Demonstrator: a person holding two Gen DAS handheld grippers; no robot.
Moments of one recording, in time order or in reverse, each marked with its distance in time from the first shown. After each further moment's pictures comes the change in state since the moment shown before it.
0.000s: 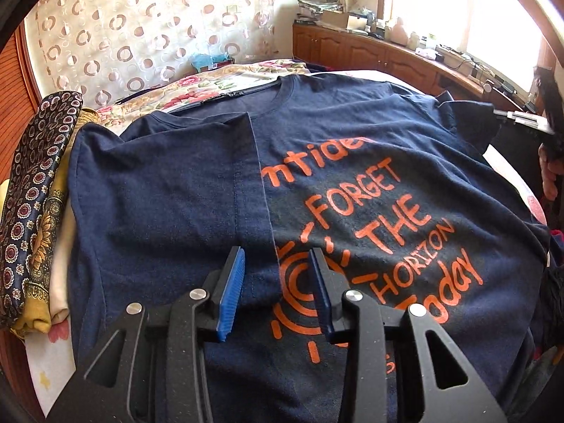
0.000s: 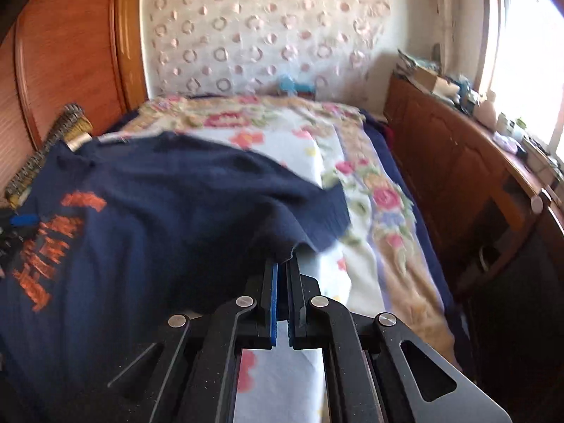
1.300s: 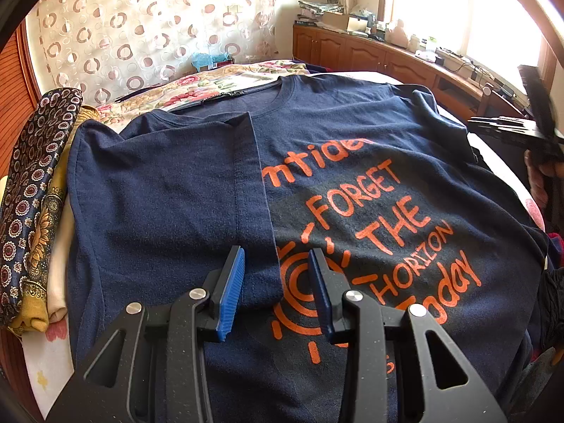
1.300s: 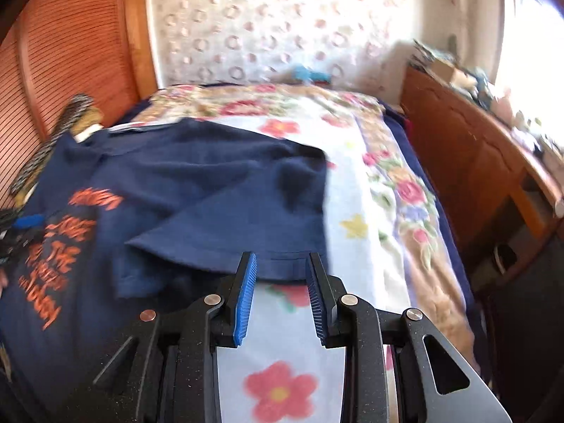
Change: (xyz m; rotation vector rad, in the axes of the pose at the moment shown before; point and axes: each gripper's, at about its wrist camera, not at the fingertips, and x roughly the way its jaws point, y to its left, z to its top) left arm -0.001 0.003 -0.001 -0.007 -0.002 -0.008; right arm 0.020 0.006 -0.008 0.023 0.082 0.037
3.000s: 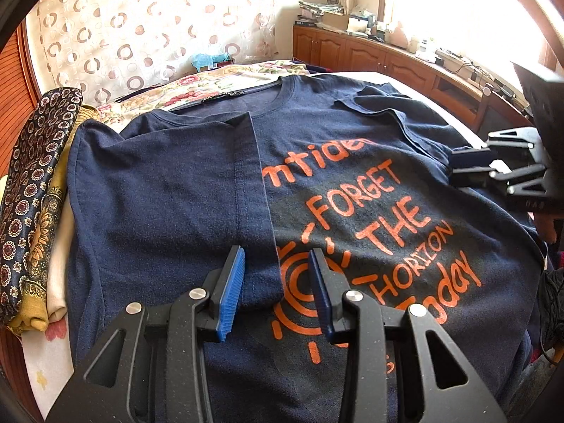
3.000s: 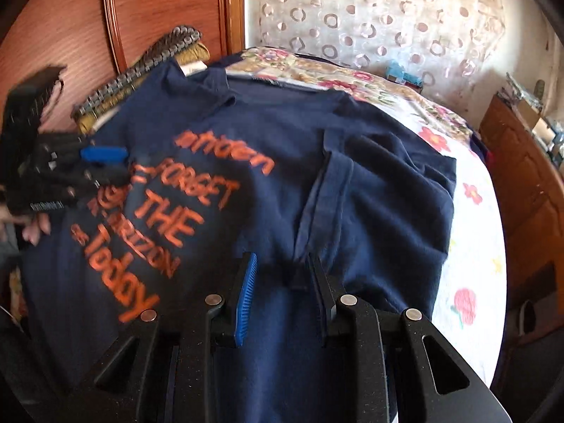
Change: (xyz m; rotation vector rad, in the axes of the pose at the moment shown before) left arm 0.000 0.001 0.000 -0.001 -0.001 0.000; right arm 0.024 0.147 -0.002 -0.298 0.073 0.200
